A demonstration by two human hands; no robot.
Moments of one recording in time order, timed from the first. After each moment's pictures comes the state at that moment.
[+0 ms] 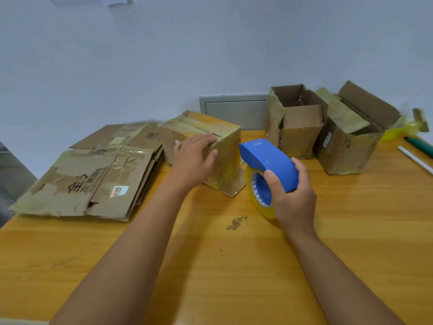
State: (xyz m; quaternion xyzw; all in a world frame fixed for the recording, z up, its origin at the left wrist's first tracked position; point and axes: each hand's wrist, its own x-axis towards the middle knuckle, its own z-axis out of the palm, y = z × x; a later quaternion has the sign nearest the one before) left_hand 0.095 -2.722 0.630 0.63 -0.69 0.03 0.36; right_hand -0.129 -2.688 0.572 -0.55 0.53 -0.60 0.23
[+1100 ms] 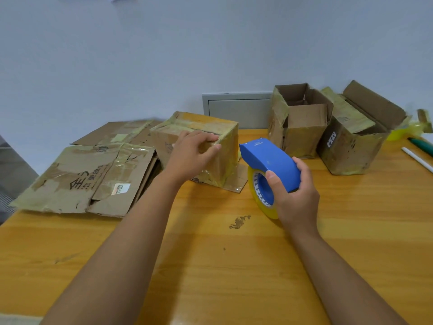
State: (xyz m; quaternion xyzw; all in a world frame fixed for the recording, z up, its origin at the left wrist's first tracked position) left_hand 0.115 -2.725 0.639 0.60 -0.70 -0.06 0.38; right_hand -0.127 -2.686 0.573 -0.57 0.52 -0.60 0.23
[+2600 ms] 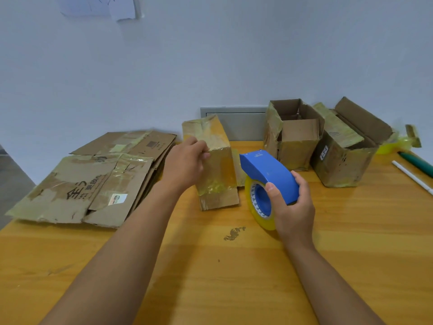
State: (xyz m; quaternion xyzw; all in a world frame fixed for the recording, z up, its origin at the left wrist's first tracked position) left_hand 0.109 -2.724 0.651 0.64 -0.70 0.10 0.31; right_hand -0.131 -2.686 0.572 -0.54 0.49 -0.63 0.27
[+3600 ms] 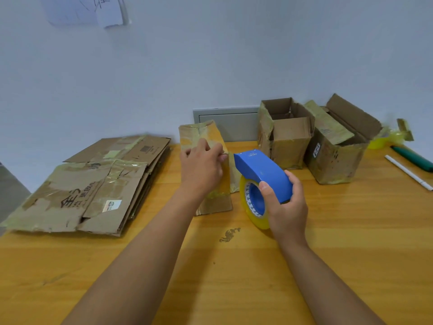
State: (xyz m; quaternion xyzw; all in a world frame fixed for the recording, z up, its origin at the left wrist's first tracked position) left_hand 0.056 -2.742 0.633 0.66 -0.67 0.15 0.31; right_hand -0.131 -2.687 0.573 -0.51 0.49 -0.64 0.28
